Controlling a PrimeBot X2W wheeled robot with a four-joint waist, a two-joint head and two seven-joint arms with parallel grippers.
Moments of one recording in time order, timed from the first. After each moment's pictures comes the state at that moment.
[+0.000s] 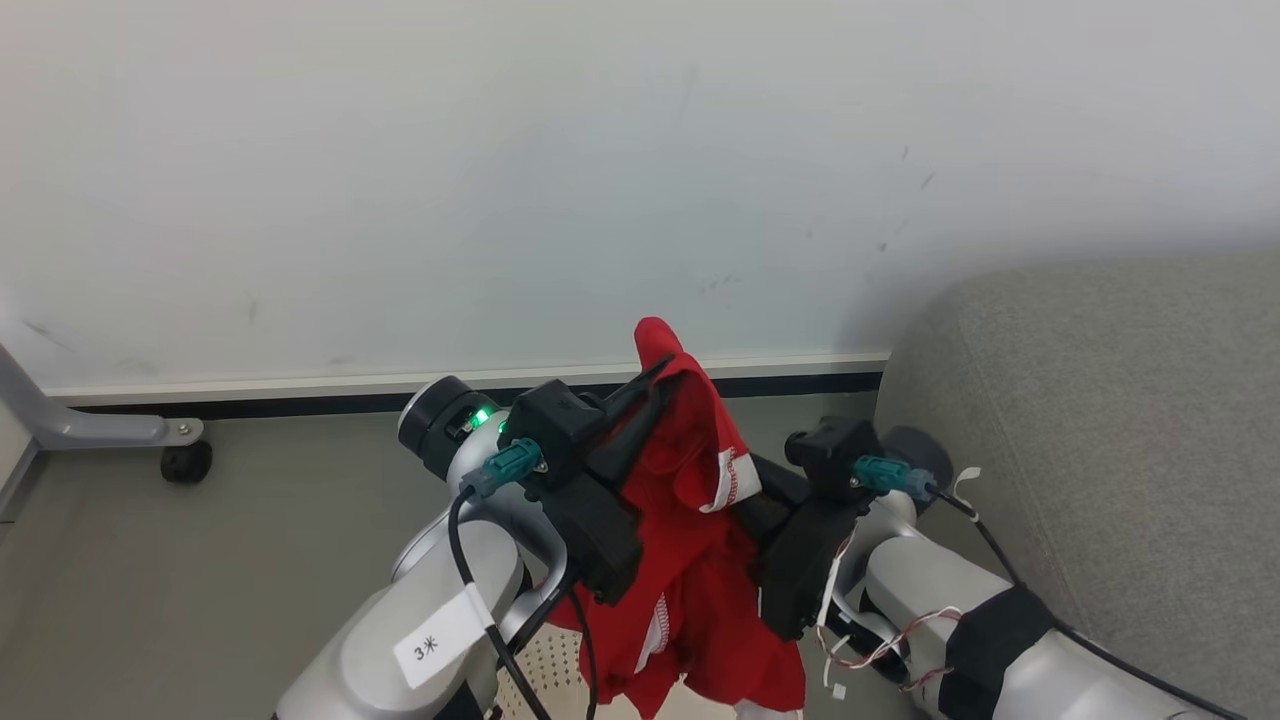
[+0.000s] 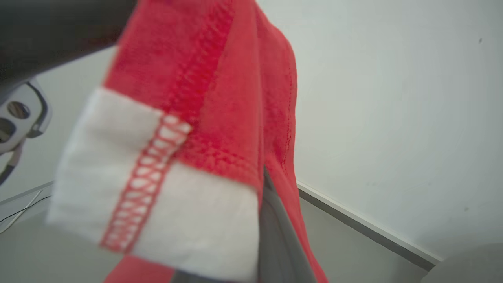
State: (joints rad) left arm -0.64 0.09 -0.70 0.51 -0.40 -0.13 -0.17; right arm -0.76 -0.14 1.09 0.73 0.68 0.12 -0.25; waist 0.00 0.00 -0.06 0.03
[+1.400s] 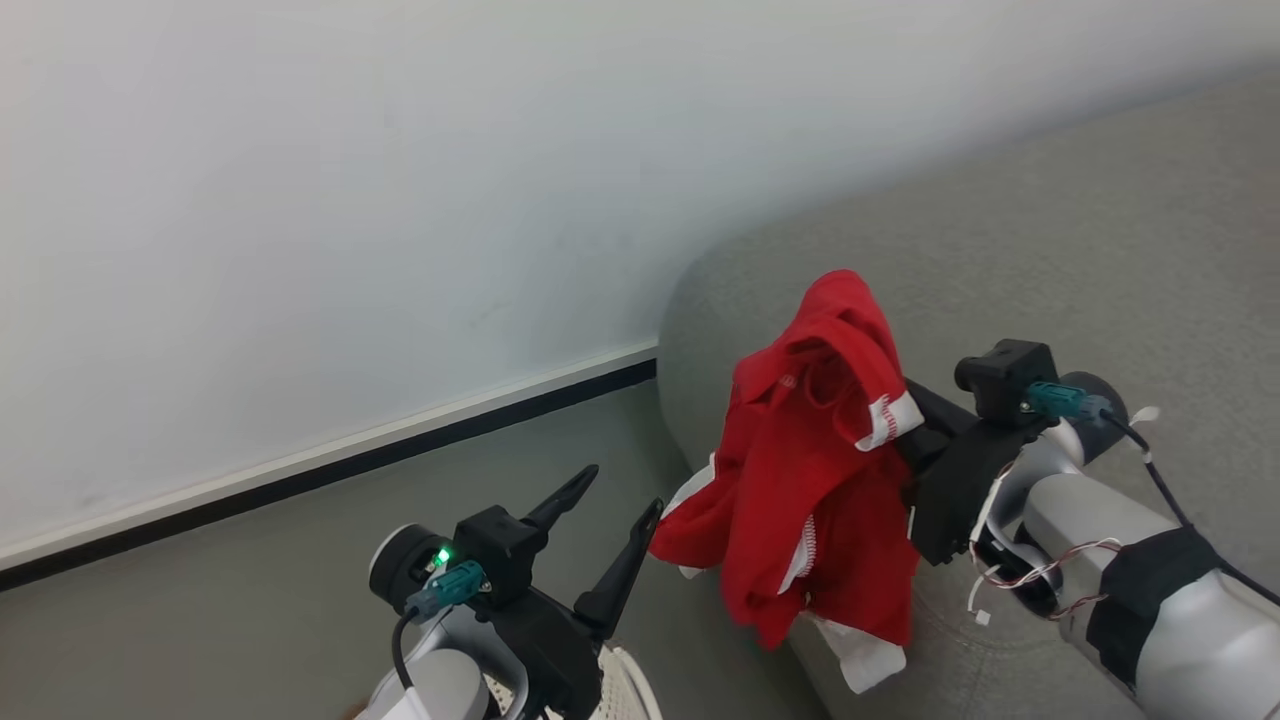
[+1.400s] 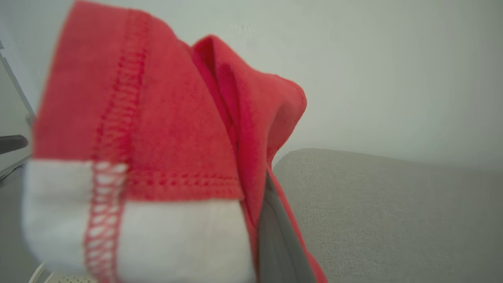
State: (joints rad) left arm -0.43 0.14 -0.67 0.50 -0.49 -0.13 -0.22; right arm -0.84 -0.36 1.14 0.75 0.85 0.12 -0.25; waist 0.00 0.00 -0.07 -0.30
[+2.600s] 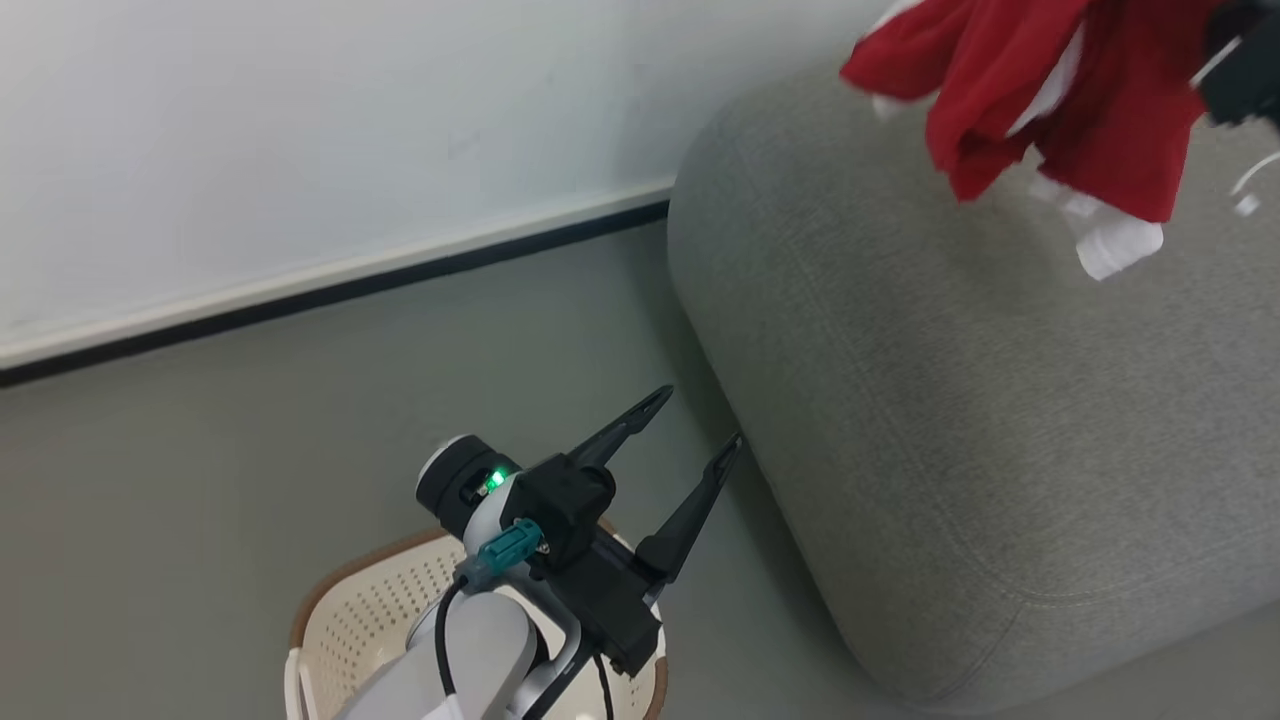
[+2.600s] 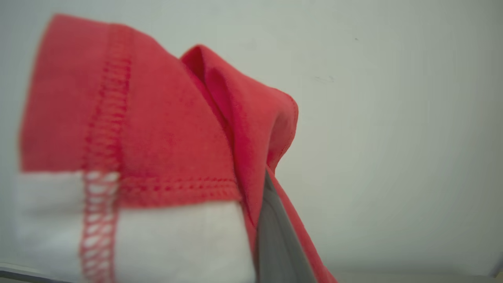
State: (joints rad) left arm -0.50 0.13 -0.72 0.33 -0.42 -0.10 -0.20; right arm -1.32 -0.57 0.95 0.75 0.87 0.12 -0.25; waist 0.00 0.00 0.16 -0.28
